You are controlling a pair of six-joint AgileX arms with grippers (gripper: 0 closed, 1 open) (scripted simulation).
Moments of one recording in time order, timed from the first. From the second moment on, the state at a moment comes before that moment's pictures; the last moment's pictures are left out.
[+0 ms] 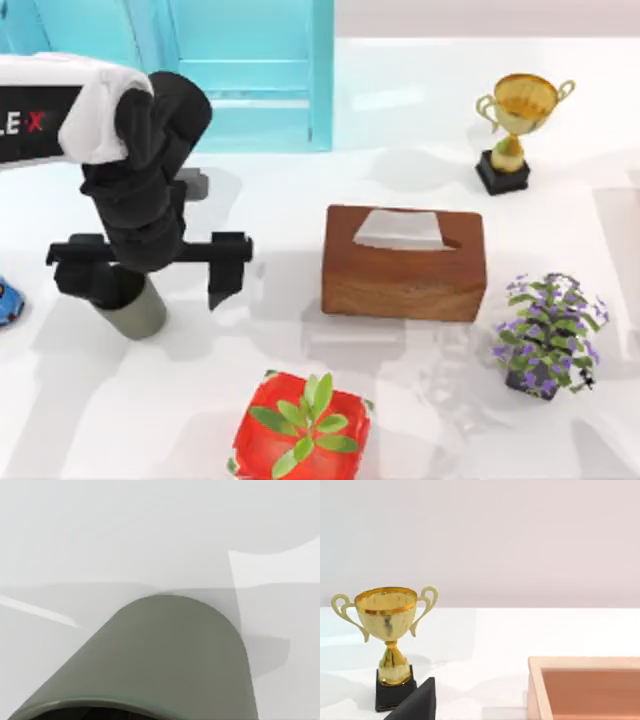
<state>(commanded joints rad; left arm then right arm) -0.38 1.94 1.26 -0.89 0.00 -0.36 0.00 0.00 0.00 0.00 0.00 0.00</state>
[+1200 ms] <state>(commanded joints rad) -0.38 1.94 1.26 -0.89 0.00 -0.35 0.00 0.00 0.00 0.00 0.00 0.00</state>
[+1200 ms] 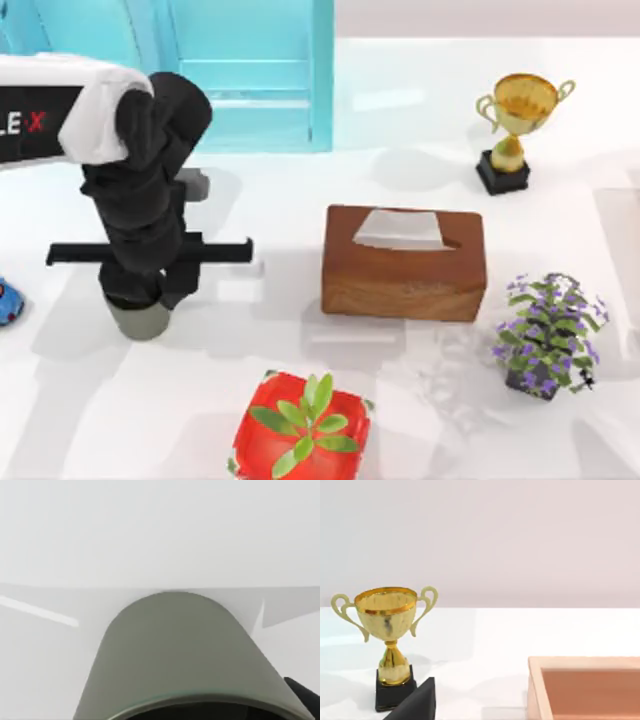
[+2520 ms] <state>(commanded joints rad) 0.48 1.96 1.57 -1.20 0.05 0.50 0.00 0.00 0.00 0.00 0.00 0.00</state>
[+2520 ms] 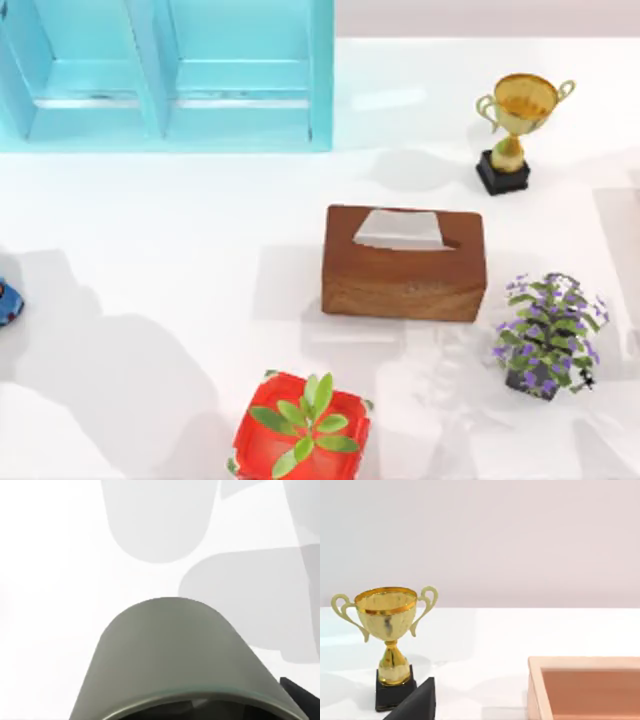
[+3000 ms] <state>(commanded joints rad) 0.49 1.99 1.49 -1.09 0.04 0.51 0.00 0.00 0.00 0.00 0.00 0.00</state>
